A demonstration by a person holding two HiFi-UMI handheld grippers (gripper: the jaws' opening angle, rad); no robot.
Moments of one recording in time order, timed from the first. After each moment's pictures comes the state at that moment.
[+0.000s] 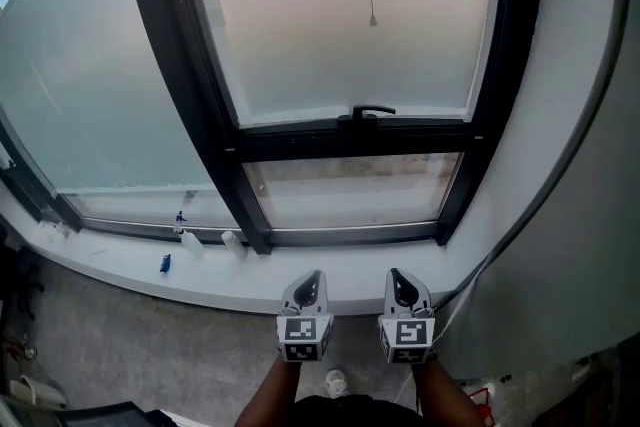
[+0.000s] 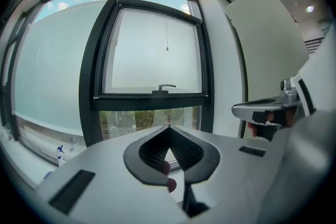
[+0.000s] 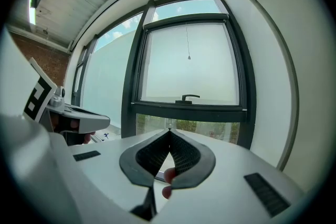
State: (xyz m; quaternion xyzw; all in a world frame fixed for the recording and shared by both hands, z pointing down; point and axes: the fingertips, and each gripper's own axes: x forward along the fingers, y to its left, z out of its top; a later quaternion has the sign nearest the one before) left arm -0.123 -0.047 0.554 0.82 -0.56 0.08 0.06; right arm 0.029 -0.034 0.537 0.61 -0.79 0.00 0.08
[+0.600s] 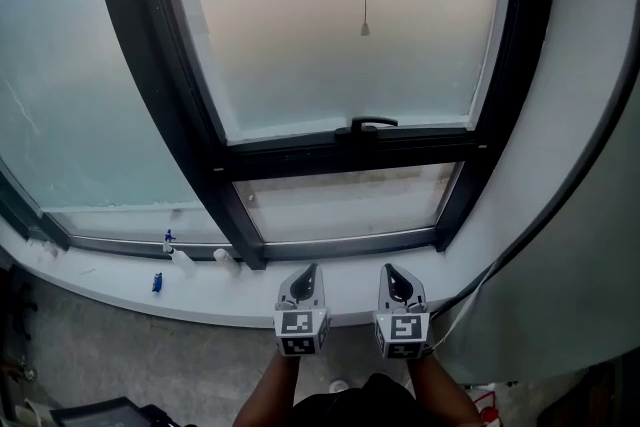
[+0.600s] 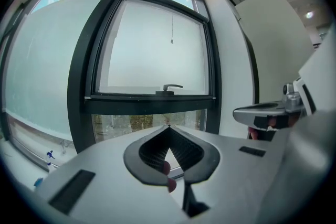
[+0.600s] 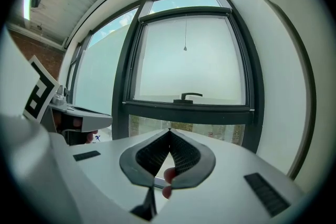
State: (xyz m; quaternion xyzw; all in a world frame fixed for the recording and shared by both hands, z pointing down) left arm -0.143 -0.138 0.552 0.83 -0.55 0.07 0.07; right arm 0.005 -0.114 0.538 0.62 -0.78 0.01 0.08
